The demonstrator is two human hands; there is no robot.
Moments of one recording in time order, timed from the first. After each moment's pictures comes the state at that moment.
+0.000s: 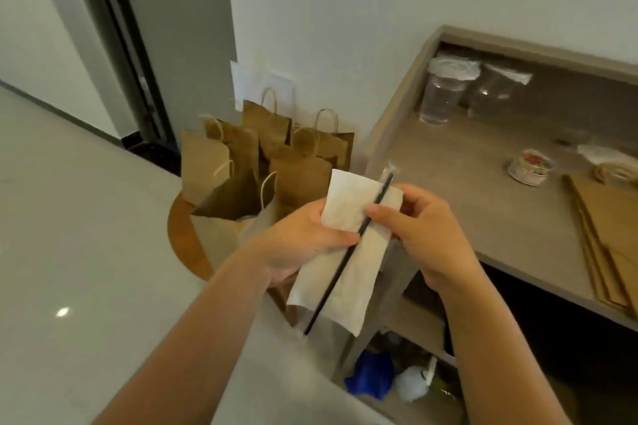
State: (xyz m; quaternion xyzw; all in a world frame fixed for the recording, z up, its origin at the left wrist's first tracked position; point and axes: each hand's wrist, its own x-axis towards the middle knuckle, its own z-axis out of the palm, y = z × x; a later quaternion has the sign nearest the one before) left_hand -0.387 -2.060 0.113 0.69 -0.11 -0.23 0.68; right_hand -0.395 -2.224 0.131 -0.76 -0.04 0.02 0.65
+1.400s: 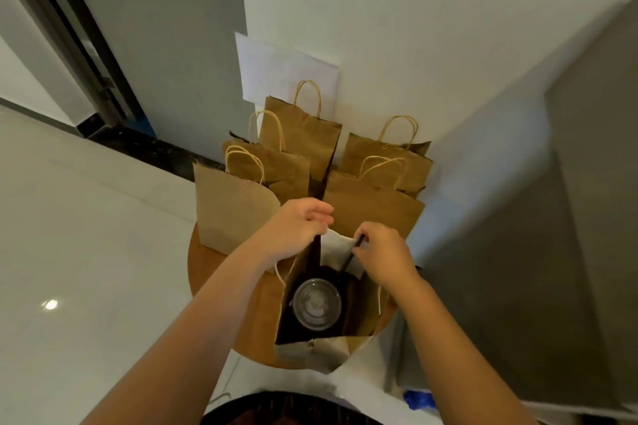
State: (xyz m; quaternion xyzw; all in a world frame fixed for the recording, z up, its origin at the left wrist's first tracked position) left_hand -0.075 -1.843 0.021 0.81 -0.04 -0.26 0.52; right_hand -0.100 -2.006 -0.013 -0.97 0.07 0.11 0.22
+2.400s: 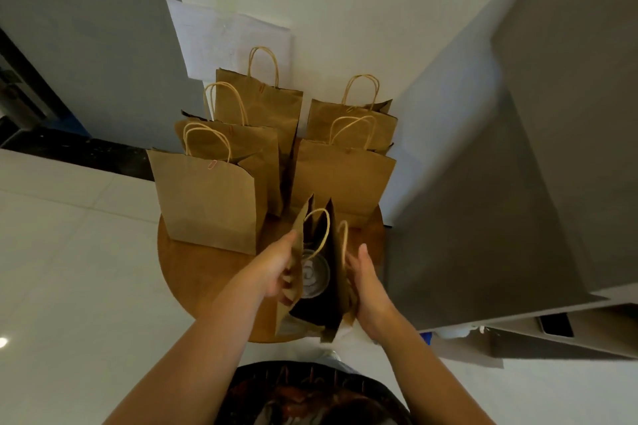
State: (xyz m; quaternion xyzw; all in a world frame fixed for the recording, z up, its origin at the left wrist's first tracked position) left_hand -0.108 -1.838 -0.079 0.60 0.25 -0.50 0.58; right_hand -0.202 -1.977 -0.083 -0.56 0.34 0.18 0.74
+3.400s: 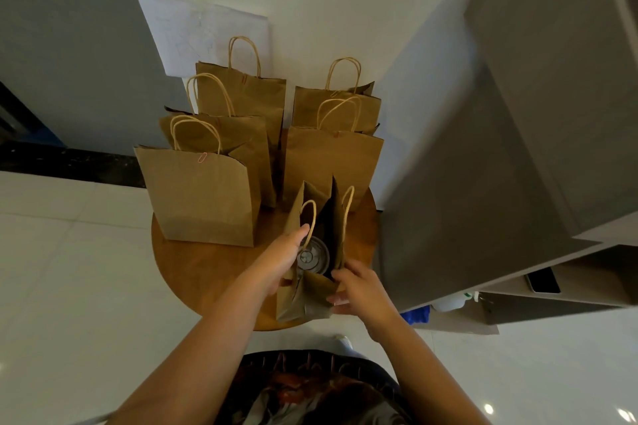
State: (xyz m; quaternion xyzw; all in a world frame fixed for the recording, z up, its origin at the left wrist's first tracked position) left_hand -0.127 -1.838 -0.086 0.70 0.15 -0.46 0.52; right_hand -0.231 -1.951 -0.071 -0.67 0.33 0.19 0.64
